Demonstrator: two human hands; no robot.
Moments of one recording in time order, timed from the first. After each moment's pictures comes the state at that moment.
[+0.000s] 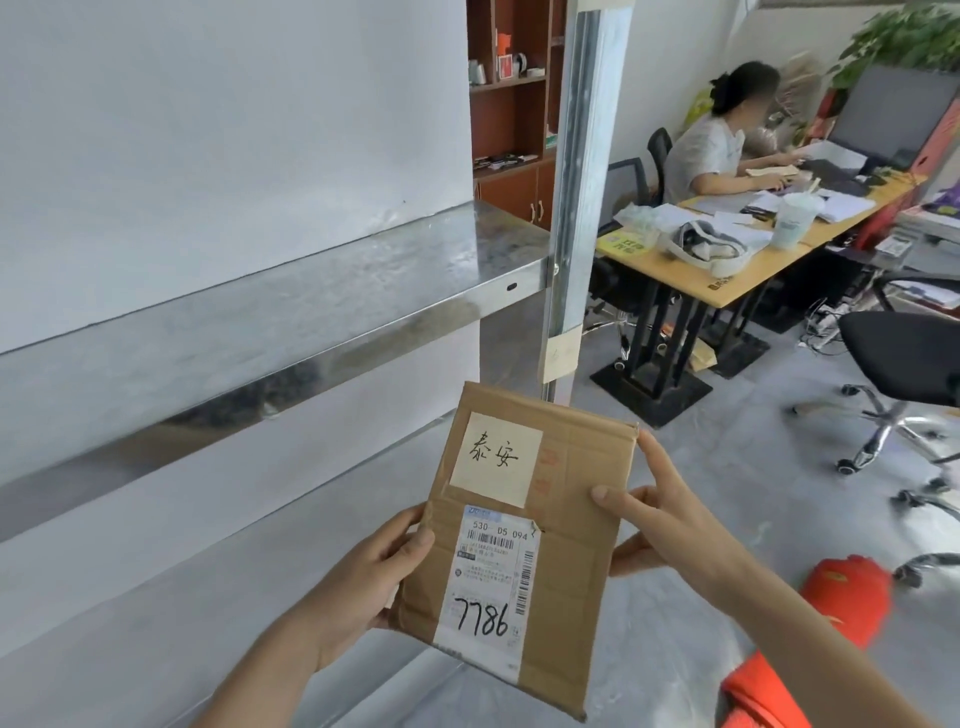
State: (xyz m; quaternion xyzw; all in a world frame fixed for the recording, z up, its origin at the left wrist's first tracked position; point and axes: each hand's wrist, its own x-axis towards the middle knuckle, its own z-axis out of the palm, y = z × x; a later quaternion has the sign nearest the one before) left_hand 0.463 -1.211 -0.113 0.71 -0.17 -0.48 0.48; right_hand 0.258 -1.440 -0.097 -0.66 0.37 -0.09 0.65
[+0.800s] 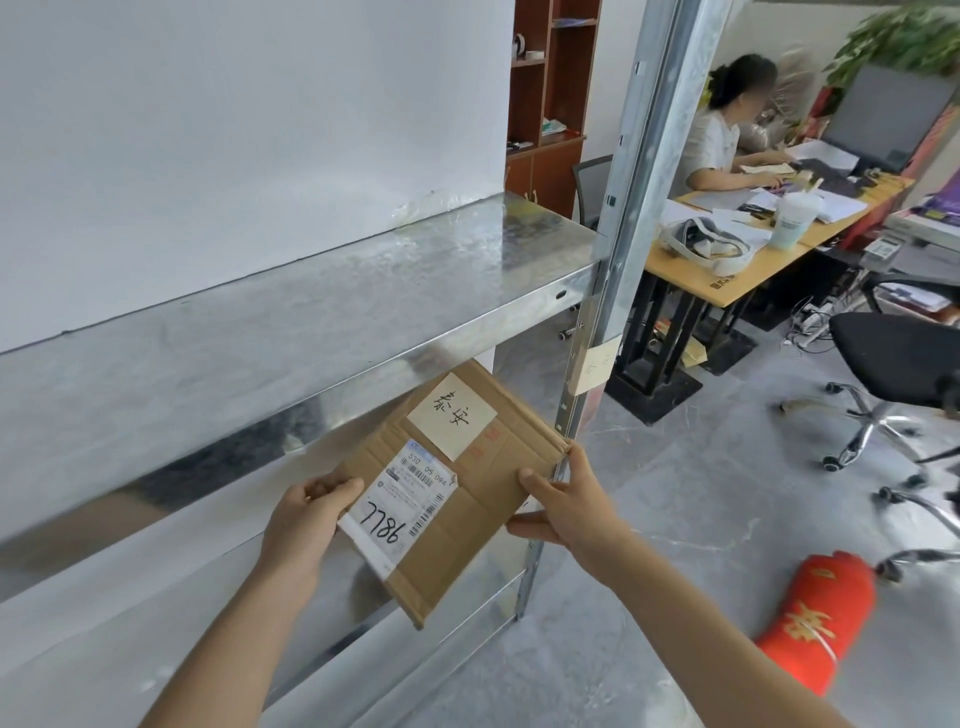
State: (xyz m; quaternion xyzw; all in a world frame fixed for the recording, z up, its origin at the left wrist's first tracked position) left_hand 0.592 -1.220 -0.166 0.76 -0.01 -0.27 0.59; right_hand 0.391 -1.417 -0.146 -0.56 0.42 -0.12 0.70
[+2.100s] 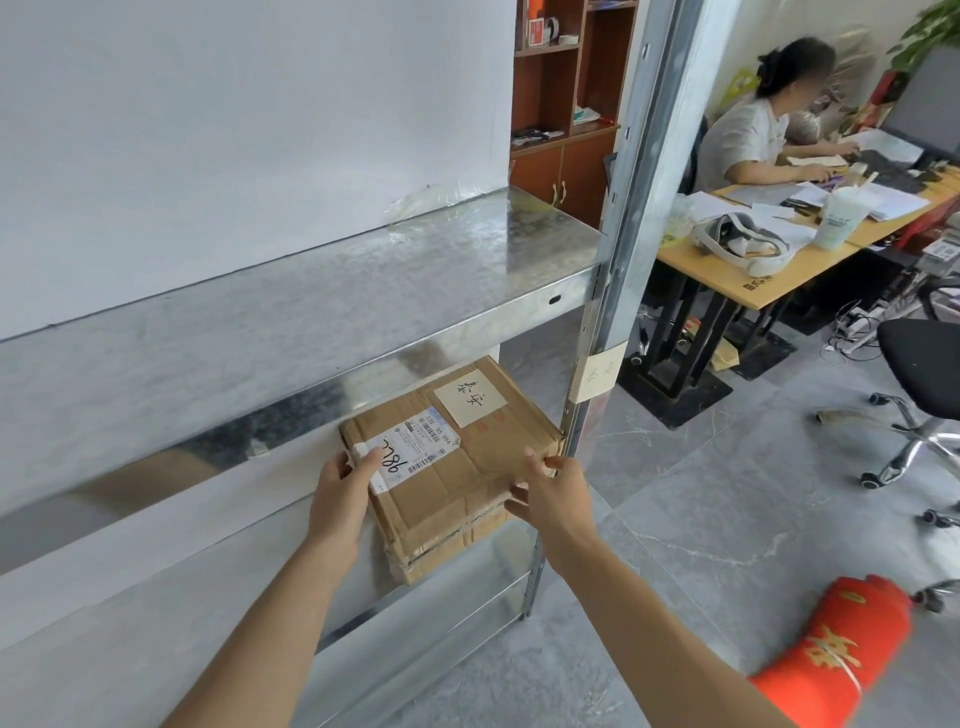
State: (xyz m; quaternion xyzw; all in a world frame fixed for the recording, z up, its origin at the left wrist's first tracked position) left_hand 0.604 -1.267 -0.216 0.76 0.02 -0.27 0.60; right_hand 0.426 -1.434 -0.177 -0.49 0.50 -0.19 0.69
